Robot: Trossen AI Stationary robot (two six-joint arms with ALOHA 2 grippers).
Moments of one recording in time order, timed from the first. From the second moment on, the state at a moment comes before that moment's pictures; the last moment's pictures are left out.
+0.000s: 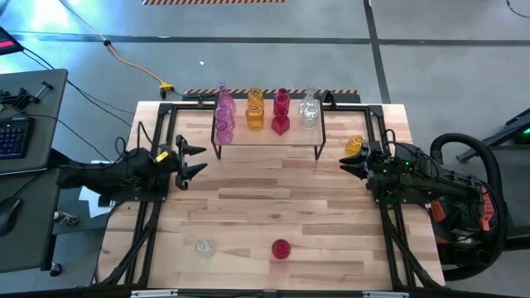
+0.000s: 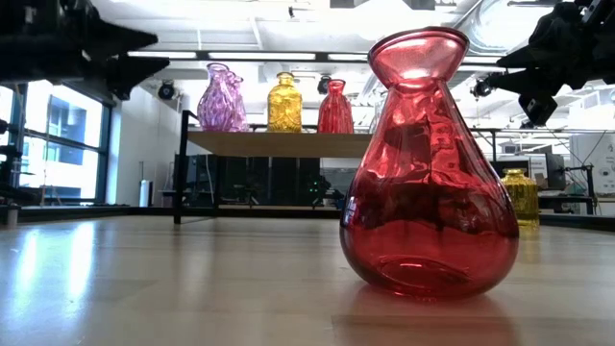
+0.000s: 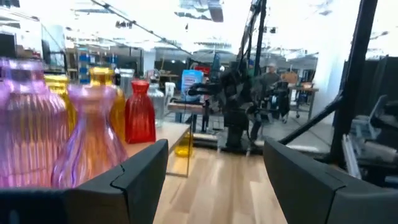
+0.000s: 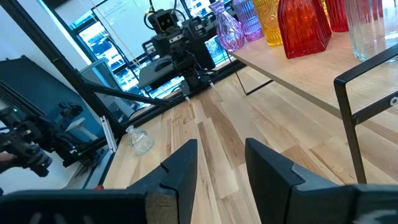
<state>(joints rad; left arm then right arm) 0.04 0.08 0.02 0.26 -0.14 -0.04 -0.21 0.01 0.23 -0.33 -0.15 0.47</state>
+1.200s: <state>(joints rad) 0.04 0.07 0.01 0.13 -0.14 0.01 -0.21 0.01 0.23 -0.33 -0.15 0.46</state>
